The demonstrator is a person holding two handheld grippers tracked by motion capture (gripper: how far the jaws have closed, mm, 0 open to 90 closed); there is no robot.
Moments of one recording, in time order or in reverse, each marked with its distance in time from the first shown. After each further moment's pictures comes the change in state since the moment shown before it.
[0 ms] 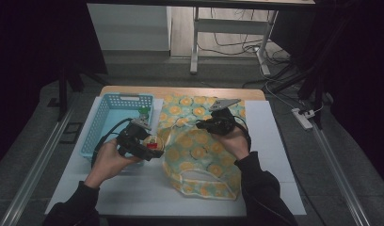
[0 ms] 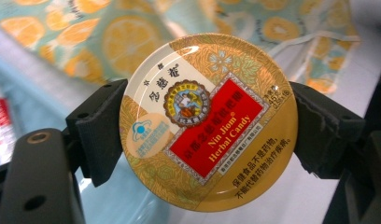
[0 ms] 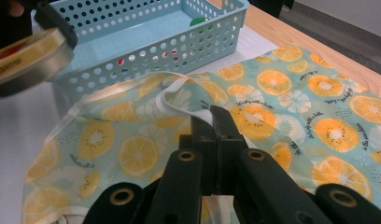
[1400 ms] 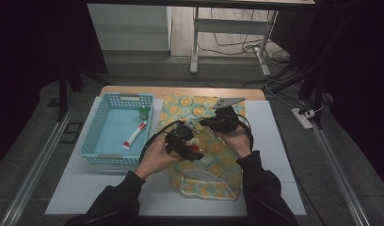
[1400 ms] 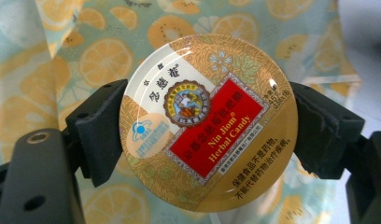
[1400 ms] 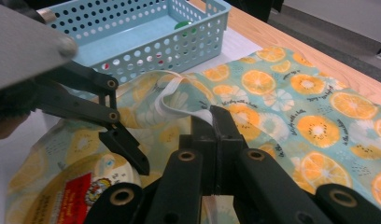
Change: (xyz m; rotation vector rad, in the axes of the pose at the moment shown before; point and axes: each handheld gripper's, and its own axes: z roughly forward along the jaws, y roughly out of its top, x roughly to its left) left arm -0.030 0.075 0.105 0.044 -0.068 0.121; right arm -0.012 -0.004 -0.004 -0.022 -0.031 0.027
